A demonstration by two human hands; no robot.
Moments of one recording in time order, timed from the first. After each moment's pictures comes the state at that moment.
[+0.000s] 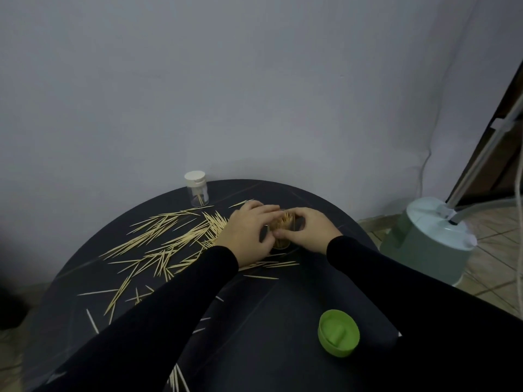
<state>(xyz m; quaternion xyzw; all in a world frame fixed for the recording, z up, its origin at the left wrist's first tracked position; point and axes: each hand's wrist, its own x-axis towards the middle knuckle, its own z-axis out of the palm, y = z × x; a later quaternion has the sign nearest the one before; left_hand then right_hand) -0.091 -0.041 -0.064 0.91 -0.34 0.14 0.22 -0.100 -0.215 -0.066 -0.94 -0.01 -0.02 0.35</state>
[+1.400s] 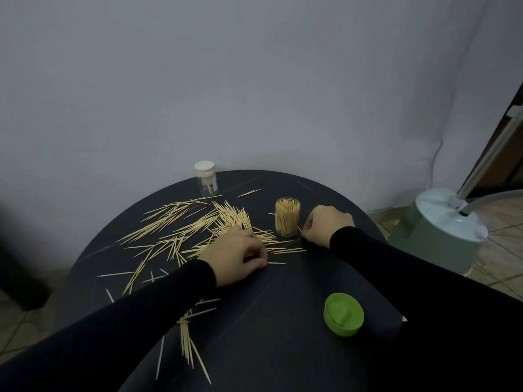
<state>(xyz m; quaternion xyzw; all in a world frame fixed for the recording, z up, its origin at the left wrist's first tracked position) -0.123 0.004 -0.080 0.93 -0.35 -0.01 0.11 -0.114 -0.209 -0.054 -0.99 0.09 0.05 0.12</state>
